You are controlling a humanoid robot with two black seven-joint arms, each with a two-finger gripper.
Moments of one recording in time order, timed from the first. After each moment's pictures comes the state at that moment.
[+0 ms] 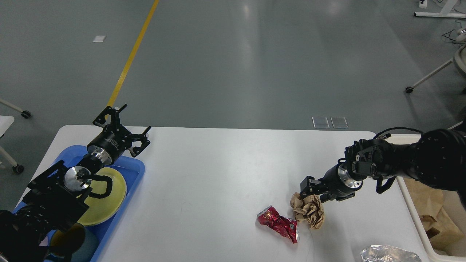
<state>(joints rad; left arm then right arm) -0.76 0.19 -0.77 -0.22 -0.22 -0.64 -0.01 1.31 -0.11 -1.29 0.79 -0.08 0.48 0.31</state>
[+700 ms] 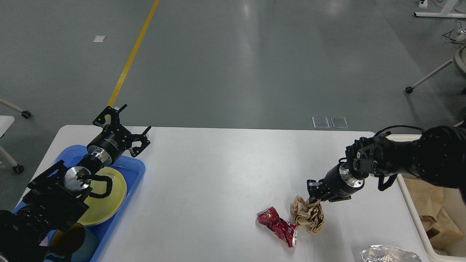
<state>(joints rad) -0.76 0.19 -0.77 -0.22 -0.22 -0.64 -0.01 1.34 -0.11 -1.30 0.80 -0.09 0.54 0.31</state>
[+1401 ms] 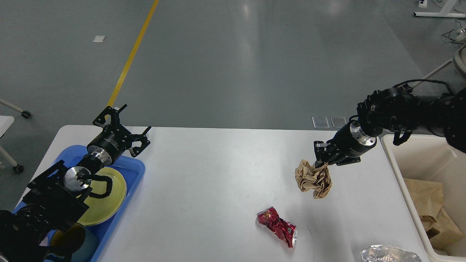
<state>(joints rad) -0.76 0.19 -0.77 -0.22 -0.22 -0.64 -0.01 1.64 -0.17 -1.33 0.80 -0.10 0.79 0.31</state>
